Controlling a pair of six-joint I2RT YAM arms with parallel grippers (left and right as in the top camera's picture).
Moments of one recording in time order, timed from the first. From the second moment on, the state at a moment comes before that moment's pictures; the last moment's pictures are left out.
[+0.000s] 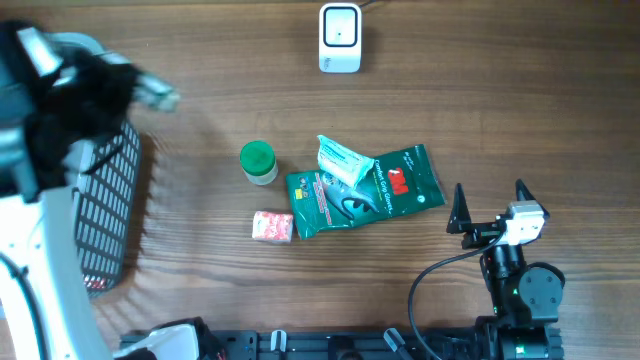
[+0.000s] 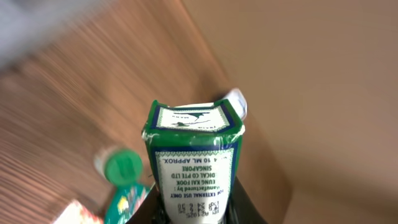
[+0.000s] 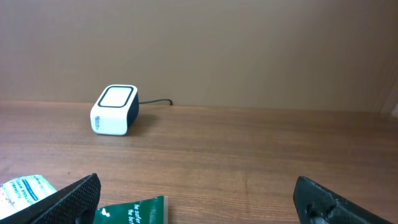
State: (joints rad) left arm 0.17 1.40 1.80 -1.20 0.33 -0.84; right arm 0.01 0.01 0.01 0.00 -0.05 -0.01
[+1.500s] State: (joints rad) left arm 0.62 1.61 2.13 -1.62 -0.35 -0.91; right arm 0.01 0.01 0.01 0.00 -0.05 -0.01
